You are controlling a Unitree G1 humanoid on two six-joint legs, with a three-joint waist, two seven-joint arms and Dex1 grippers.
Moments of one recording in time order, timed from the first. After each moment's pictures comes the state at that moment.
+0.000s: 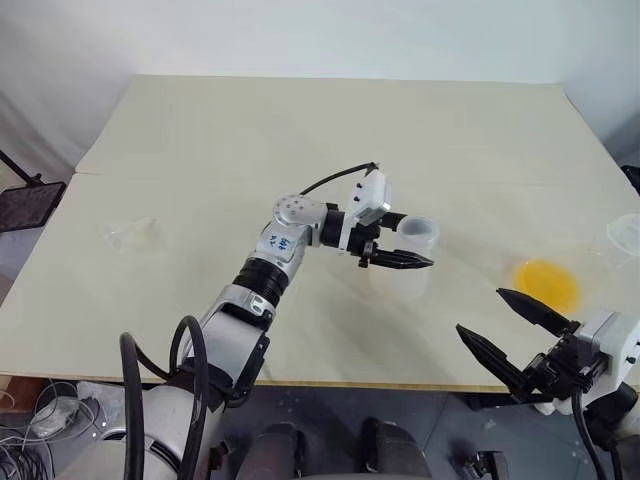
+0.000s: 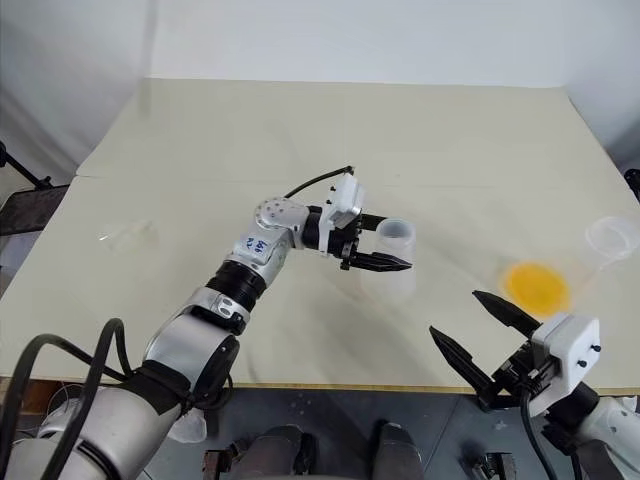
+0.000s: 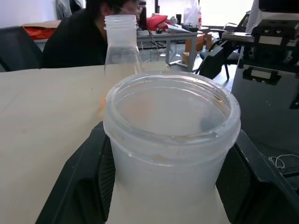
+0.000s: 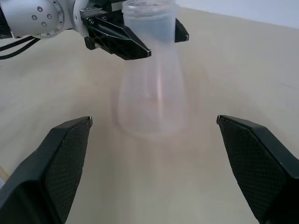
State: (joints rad) left arm -1.13 0.02 -0.18 0.89 -0.21 -0.10 -1.28; right arm 0.52 -0.54 -0.51 -0.73 0.69 0.26 0.72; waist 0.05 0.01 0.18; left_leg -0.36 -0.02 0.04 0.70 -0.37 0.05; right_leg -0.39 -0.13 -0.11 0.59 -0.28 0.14
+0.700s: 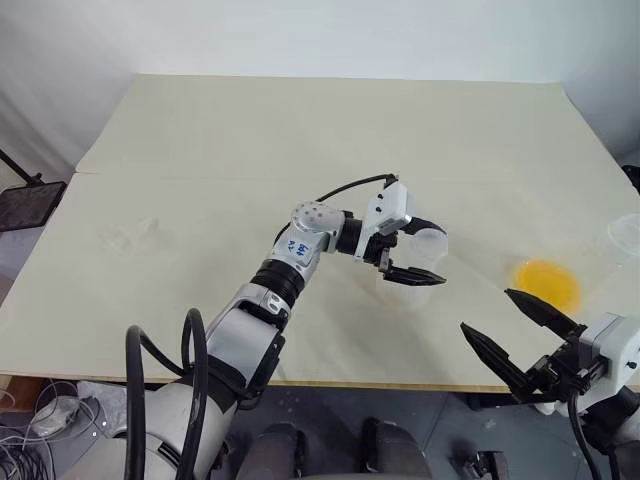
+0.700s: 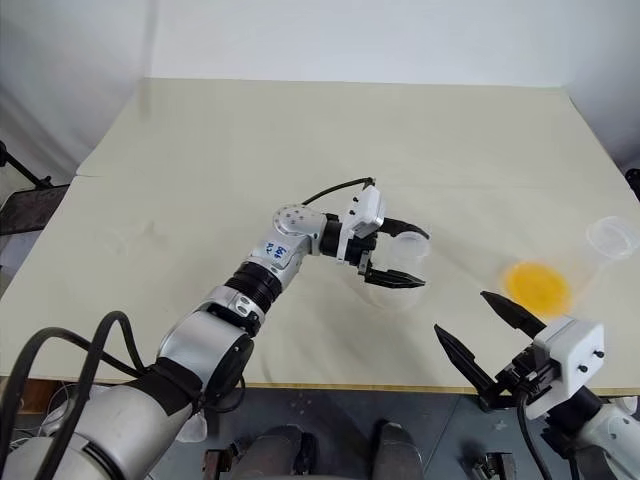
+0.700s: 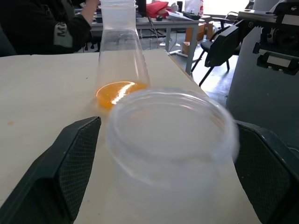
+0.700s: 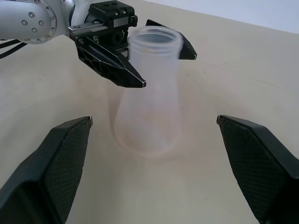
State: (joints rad) left arm -1.16 -0.05 -0.16 0.99 -0.13 -0.12 -1.24; right arm 0.53 -0.52 -0.51 -0.74 0.66 0.24 0.69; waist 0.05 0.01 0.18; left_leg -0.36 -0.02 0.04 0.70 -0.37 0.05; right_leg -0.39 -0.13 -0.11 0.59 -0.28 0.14
